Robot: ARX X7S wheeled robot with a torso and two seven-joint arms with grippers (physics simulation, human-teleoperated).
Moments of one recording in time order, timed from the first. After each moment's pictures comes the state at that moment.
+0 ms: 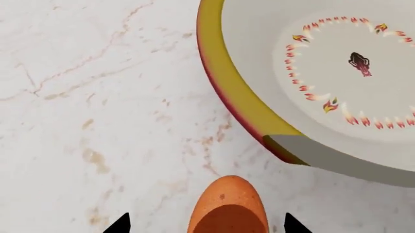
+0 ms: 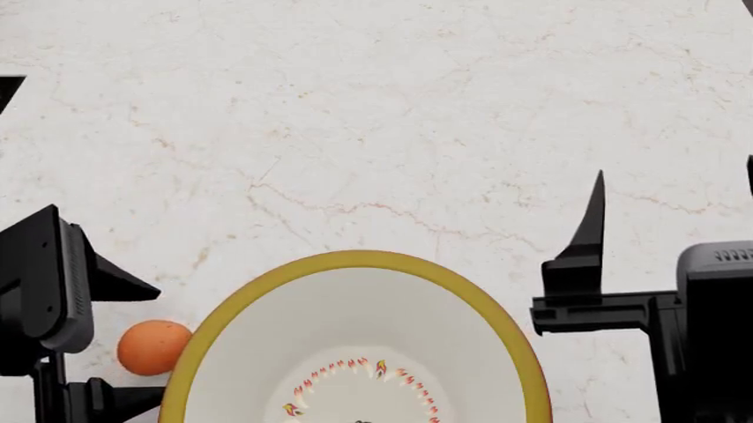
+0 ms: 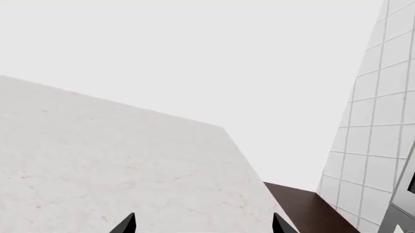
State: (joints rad) left arm -1.11 -0.81 0.90 -0.01 -0.61 -0.70 0.82; right arm 0.36 0.59 -0.01 -0.63 0.41 0.64 0.27
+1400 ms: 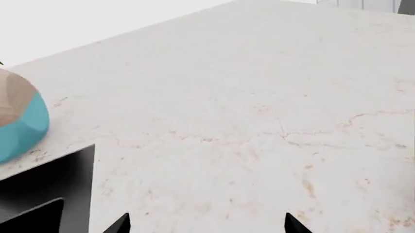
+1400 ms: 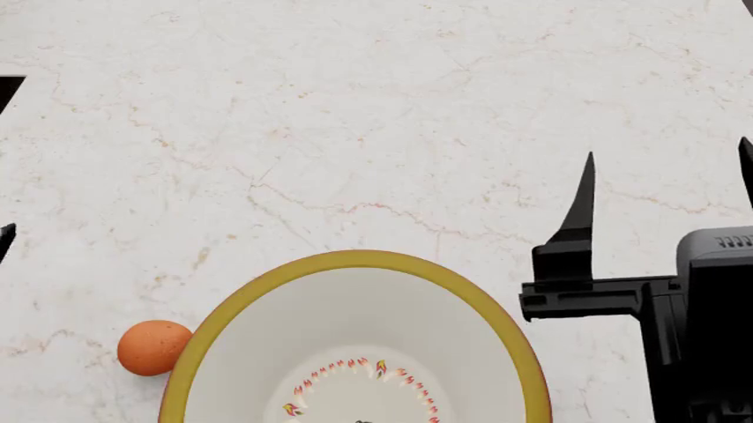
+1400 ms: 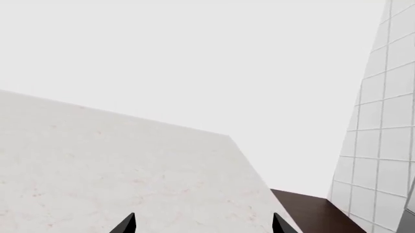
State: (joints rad) left arm -0.74 -1.17 0.41 0.34 -1.14 -0.63 -0.07; right arm 0.39 0.58 -0.01 -0.64 0.44 0.64 0.28
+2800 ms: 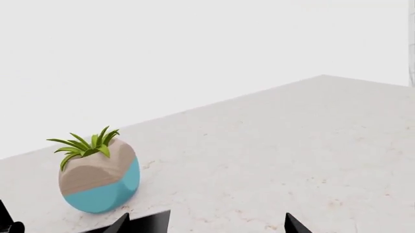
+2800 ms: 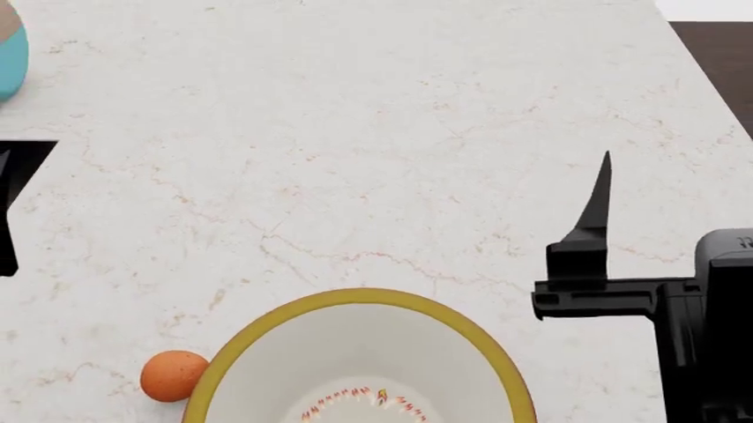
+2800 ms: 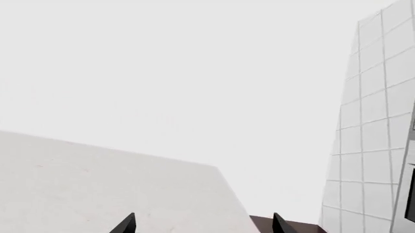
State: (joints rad) left arm -0.75 -0.98 0.44 0.33 -0.96 -0.54 -0.39; right arm 0.39 0.59 0.02 -0.66 0.47 0.67 0.31
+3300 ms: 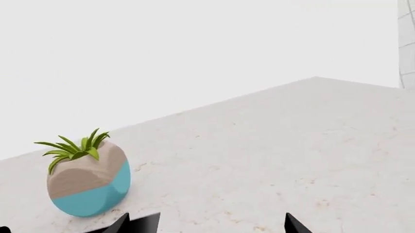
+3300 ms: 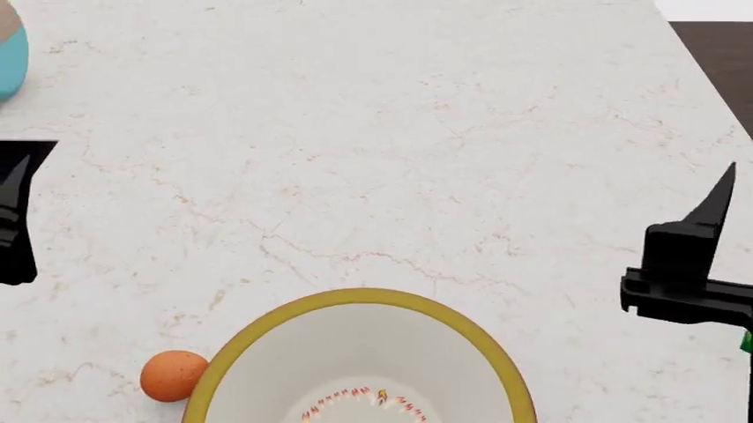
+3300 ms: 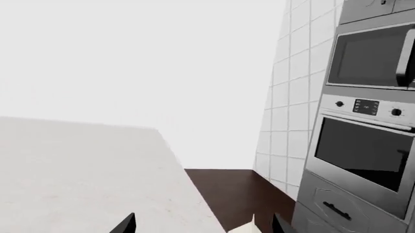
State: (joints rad) left arm -0.75 -0.96 0.45 0.36 -0.96 -0.55 -0.41; right arm 0.54 0.58 0.25 -0.88 0.73 1.27 0.59
